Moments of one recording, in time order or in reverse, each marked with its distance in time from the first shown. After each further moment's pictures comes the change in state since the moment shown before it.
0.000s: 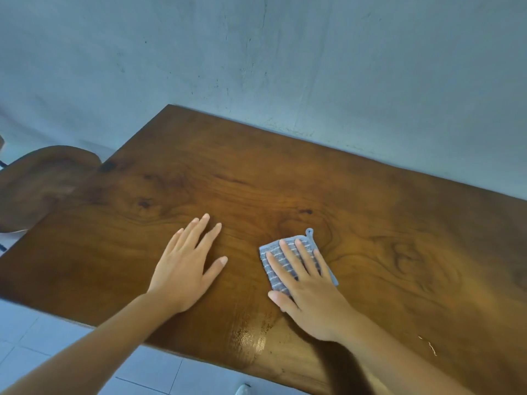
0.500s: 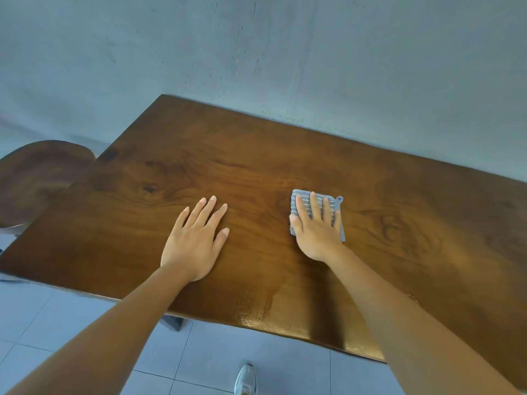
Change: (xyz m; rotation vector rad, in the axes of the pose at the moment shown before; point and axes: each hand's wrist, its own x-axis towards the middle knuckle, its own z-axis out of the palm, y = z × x) left_hand 0.001 -0.003 0.012 0.071 0.040 0.037; right_hand 0.054 0.025 -0.012 0.164 0.023 0.489
